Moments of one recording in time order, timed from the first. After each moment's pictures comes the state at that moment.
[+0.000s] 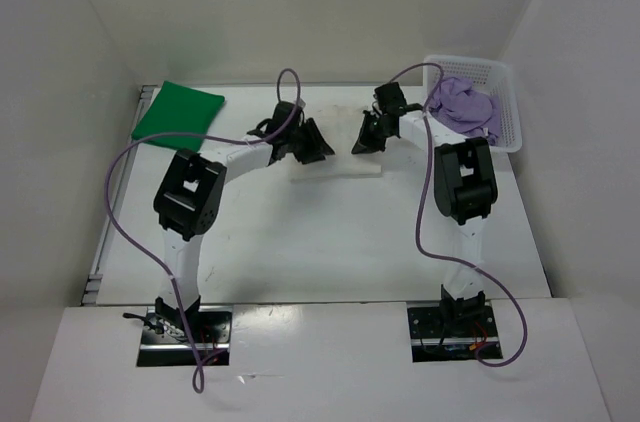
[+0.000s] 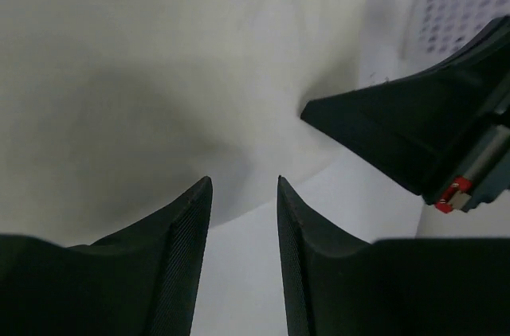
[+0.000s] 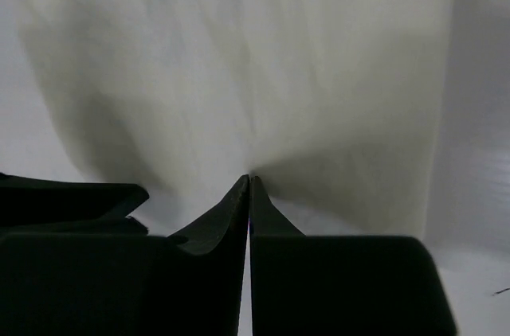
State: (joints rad) left arm -0.44 2.09 1.51 -0.09 0.27 -0.87; right arm 0.25 2.12 1.65 -0.49 -0.30 0.55
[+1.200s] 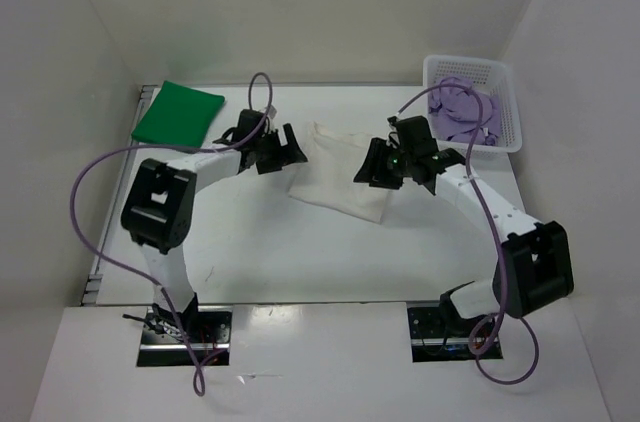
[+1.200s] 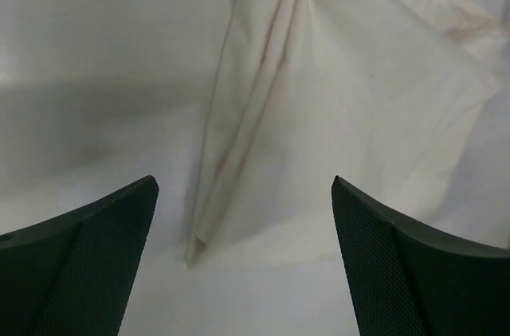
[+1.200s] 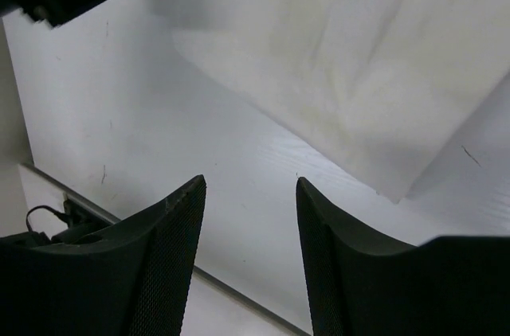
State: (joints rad) left arm -0.32 1.82 1.17 -0.09 0.26 -0.64; right arm 0.36 1.42 1.04 -0.45 -0.29 0.57
